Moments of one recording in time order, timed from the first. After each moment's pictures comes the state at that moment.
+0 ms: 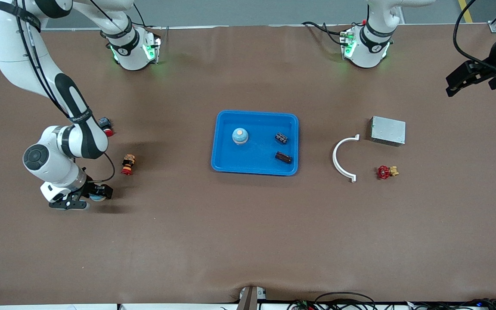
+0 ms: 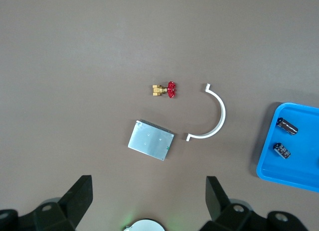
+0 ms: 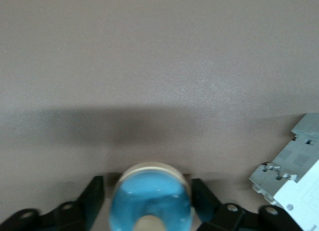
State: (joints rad) left arm -0.07 -0.06 -0.02 -1.50 0.06 1.42 -0.19; right arm -0.09 0.62 0.01 -1.93 -0.04 2.67 -0.02
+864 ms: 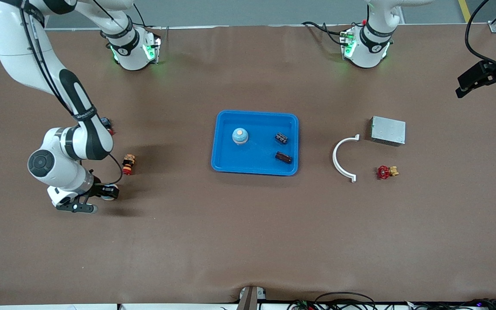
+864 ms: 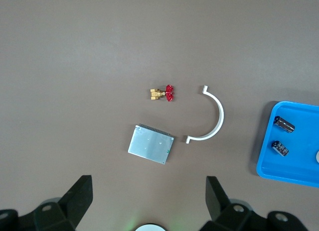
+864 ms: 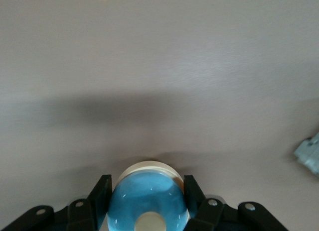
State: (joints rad) left arm -0.03 -0.06 -0.02 -1.51 0.03 1.44 -0.13; right arm -0.01 0.58 0.03 -1.85 -0.04 2.45 0.17
